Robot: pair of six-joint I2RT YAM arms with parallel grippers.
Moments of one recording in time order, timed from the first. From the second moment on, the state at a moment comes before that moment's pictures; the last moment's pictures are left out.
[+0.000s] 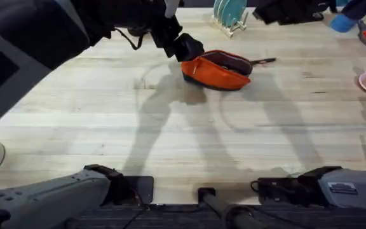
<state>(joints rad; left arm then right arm) -0.31 1.38 1.19 -0.49 0.43 0.75 0.29 1.50 1.67 -1.09 -0.17 -0.72</state>
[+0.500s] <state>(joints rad) -0.31 1.38 1.19 -0.49 0.43 0.75 0.30 1.45 1.59 -1.03 -0.17 -0.69</state>
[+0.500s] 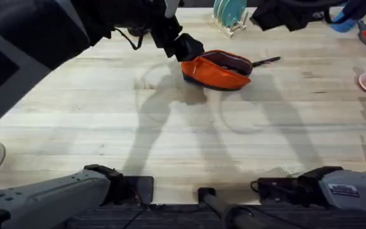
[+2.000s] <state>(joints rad) -0.31 1.38 1.19 -0.49 0.43 0.75 0.16 1.45 1.59 -1.06 0.16 0.61</state>
